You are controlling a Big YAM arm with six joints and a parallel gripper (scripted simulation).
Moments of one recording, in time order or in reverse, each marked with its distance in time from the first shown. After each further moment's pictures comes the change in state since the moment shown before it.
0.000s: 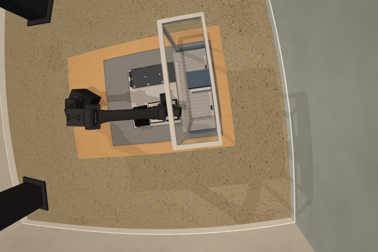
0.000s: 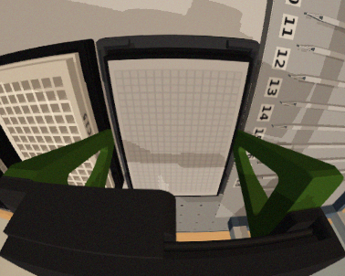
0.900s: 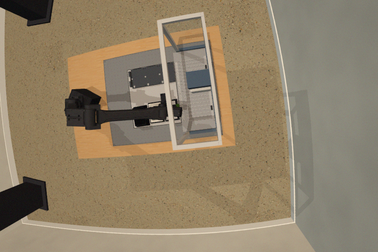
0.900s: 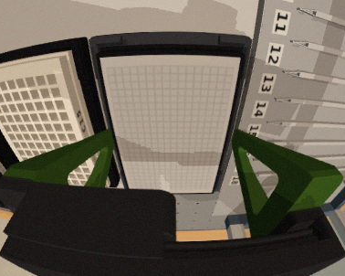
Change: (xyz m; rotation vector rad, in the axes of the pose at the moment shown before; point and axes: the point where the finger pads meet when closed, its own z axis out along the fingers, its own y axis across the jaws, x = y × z) arm 0.002 -0.005 -0.001 0.007 0.002 0.002
